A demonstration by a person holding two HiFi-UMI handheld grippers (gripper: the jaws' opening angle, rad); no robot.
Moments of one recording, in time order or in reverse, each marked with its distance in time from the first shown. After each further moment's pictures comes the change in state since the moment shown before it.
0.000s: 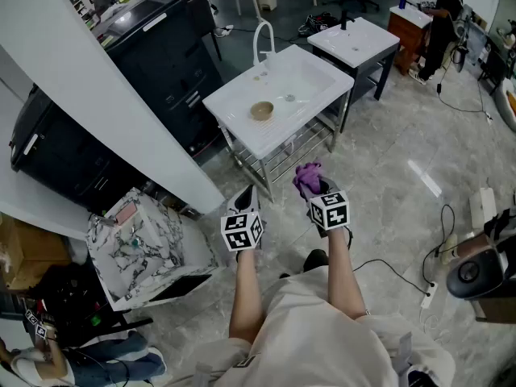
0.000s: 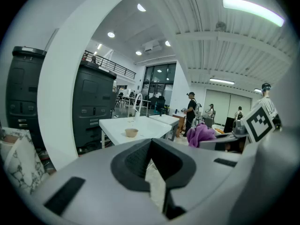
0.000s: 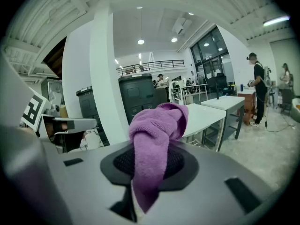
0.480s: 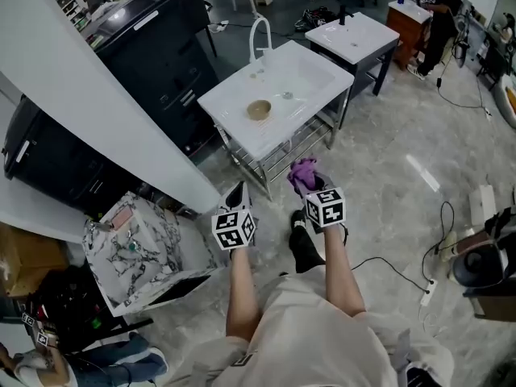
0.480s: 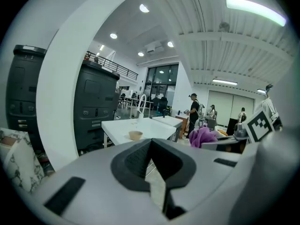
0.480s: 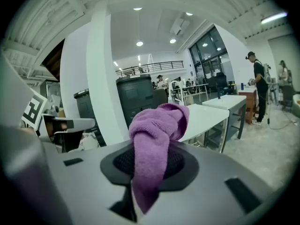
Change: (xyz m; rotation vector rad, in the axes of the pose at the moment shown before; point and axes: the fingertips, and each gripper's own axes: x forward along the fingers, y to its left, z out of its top) left arm 0.012 0.023 0.010 -0.007 -0.010 0.032; right arm 0.023 -0.003 0.008 0.019 -0.019 0.015
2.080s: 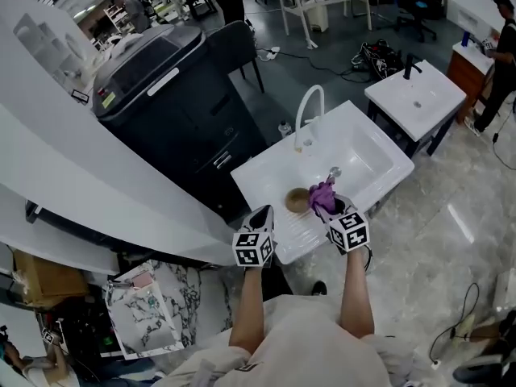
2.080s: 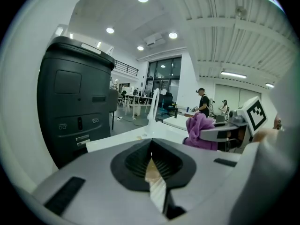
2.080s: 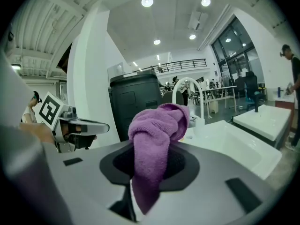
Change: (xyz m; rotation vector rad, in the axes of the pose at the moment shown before) left arm 0.277 0.102 0.094 0.025 0.059 0.026; right arm 0.259 -0.114 0.158 -0.136 0.005 0.256
